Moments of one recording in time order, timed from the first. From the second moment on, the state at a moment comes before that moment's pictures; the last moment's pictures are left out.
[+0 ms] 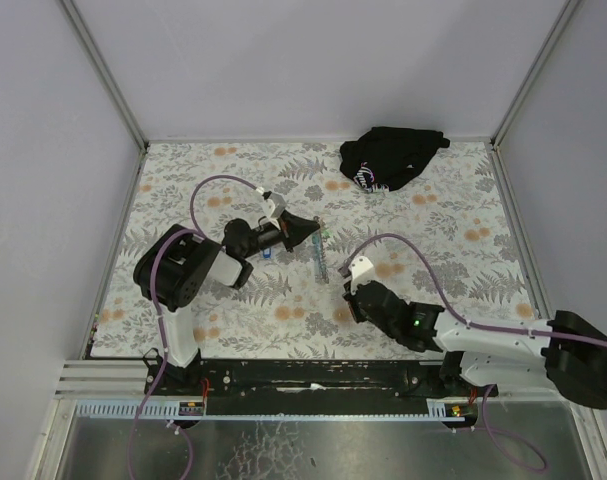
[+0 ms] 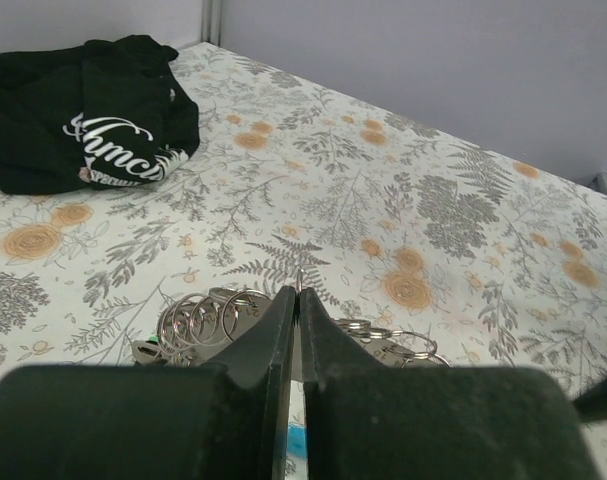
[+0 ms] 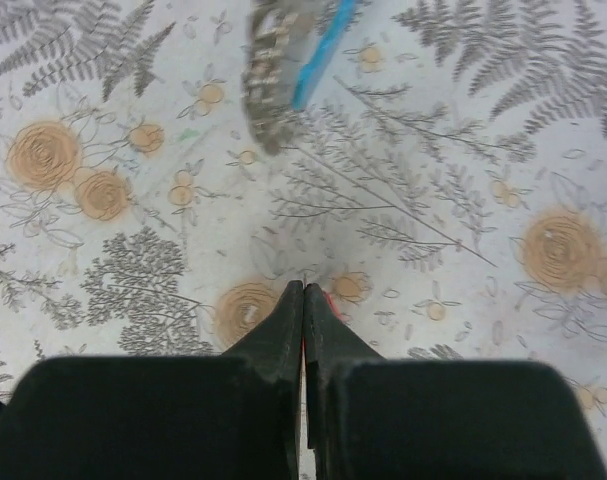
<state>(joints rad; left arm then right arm) -0.43 1.91 0.63 1.47 0.64 -0.32 1.12 1.13 0.43 0.04 0.43 0.29</state>
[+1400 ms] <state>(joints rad) -0.53 1.52 0.25 1.39 0.72 -0.30 0.84 1.35 0.22 0.61 0.31 0.25</state>
